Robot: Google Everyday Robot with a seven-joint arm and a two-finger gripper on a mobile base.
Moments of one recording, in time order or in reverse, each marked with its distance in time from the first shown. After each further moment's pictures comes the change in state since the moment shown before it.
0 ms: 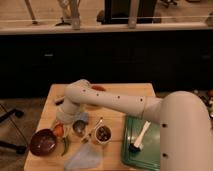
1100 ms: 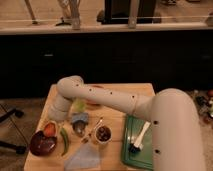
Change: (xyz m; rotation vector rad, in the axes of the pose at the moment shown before) arm -0.026 -0.040 -0.001 -0.001 -0.106 -0.126
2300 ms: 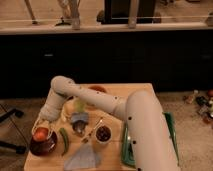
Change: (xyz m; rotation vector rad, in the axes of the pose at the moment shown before) arm -0.001 -0.025 0.038 -0.007 -0.289 -0.130
